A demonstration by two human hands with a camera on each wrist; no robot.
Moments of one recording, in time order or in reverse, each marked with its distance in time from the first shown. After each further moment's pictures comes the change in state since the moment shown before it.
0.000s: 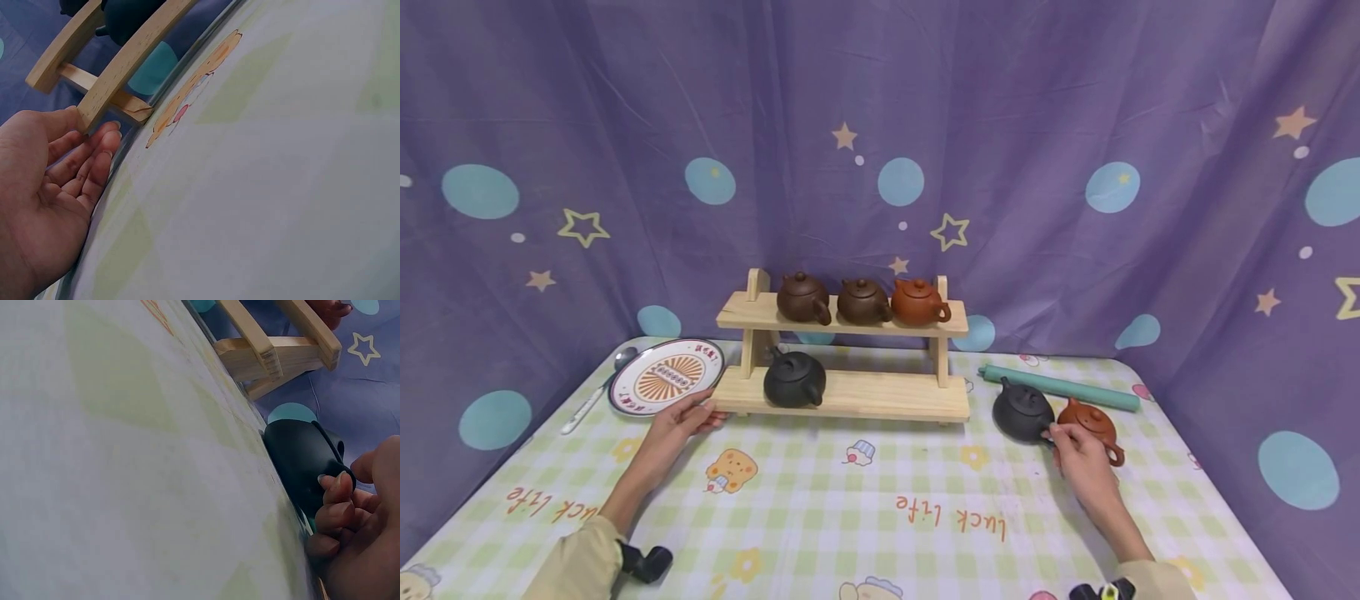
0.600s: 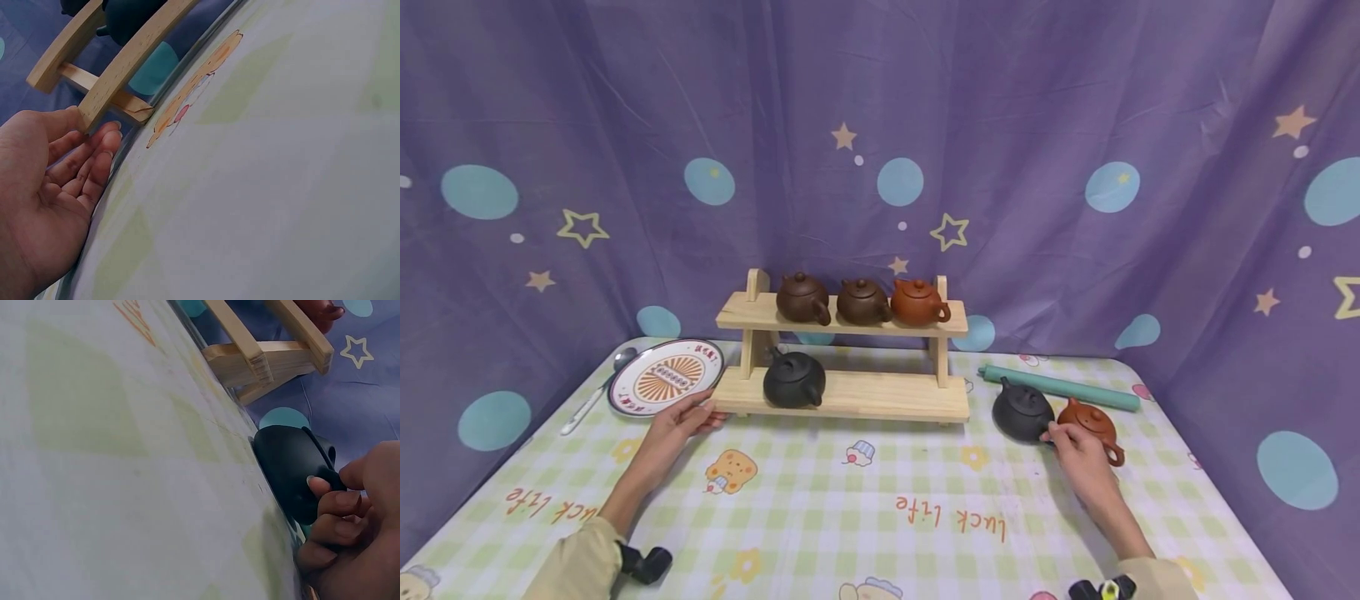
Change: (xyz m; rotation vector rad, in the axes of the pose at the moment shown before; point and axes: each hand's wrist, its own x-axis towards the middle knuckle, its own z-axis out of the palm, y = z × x) left_hand -0.001 0.000 0.000 -0.006 -0.004 0.012; right_hand 0.003 -0.006 -0.004 -0.070 -0.055 0.064
